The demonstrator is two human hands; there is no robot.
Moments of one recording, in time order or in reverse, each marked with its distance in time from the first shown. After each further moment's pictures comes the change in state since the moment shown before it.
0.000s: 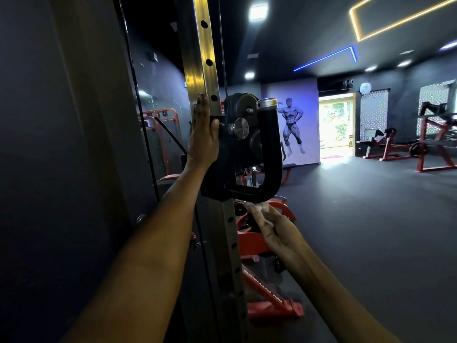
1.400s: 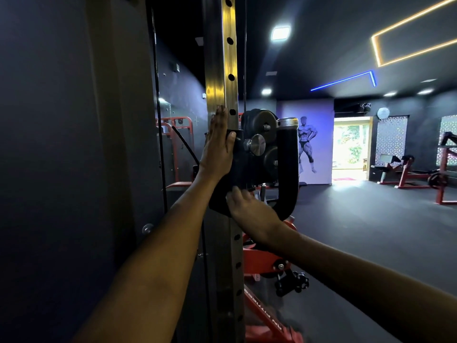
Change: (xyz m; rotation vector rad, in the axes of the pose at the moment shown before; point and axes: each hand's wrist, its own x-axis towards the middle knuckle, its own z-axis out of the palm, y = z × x) left_hand 0.008 -0.001 -0.001 -0.009 0.019 0.046; right_hand 0.030 0.013 0.069 2.690 0.428 1.050
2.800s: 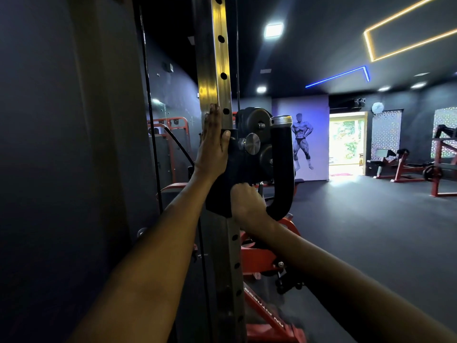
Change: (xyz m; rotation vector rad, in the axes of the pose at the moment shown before) left_hand 0.000 0.002 0.000 -0.024 -0.012 0.004; right_hand 0.036 -0.004 -0.002 0.460 -0.179 0.536
